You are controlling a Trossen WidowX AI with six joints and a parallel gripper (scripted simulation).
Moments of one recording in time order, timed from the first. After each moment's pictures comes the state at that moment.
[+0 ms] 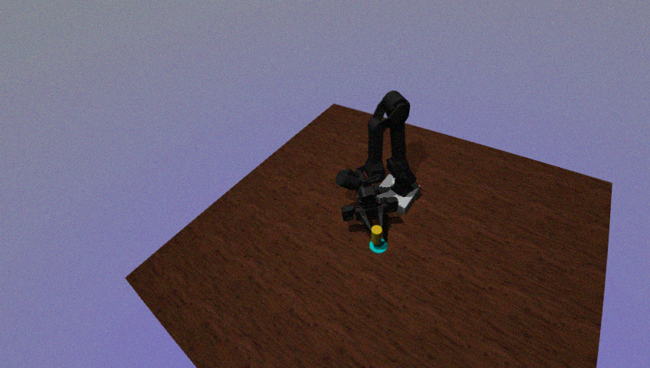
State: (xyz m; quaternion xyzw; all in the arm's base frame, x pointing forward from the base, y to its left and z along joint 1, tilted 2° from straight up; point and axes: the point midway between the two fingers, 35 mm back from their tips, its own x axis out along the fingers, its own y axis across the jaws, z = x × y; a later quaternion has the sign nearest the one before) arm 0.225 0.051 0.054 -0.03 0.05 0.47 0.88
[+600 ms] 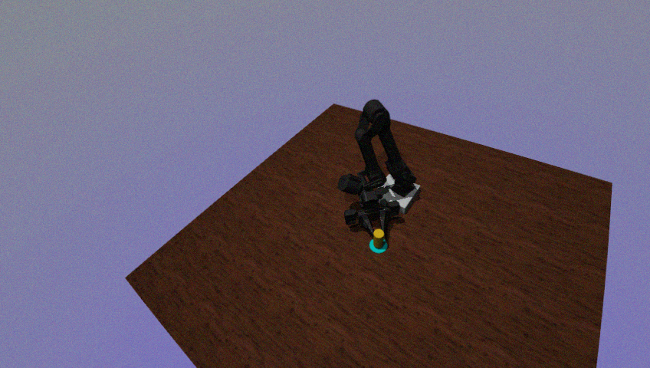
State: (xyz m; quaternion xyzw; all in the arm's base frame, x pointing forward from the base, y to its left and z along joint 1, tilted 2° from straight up) arm 0.216 0.054 0.029 -0.03 0.06 0.47 0.88
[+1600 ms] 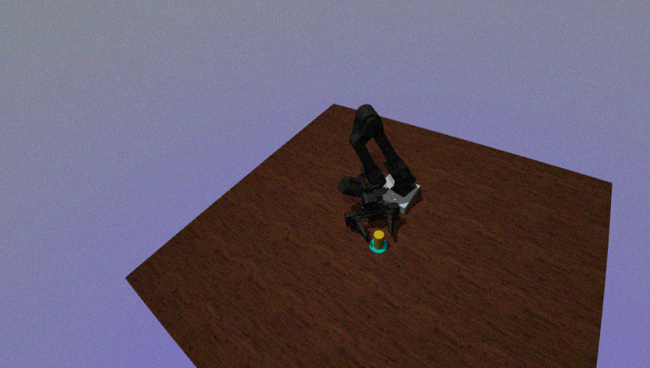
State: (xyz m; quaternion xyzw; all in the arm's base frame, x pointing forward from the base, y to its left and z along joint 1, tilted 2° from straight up) arm 0.215 0.054 0.019 -0.03 0.06 0.47 0.88
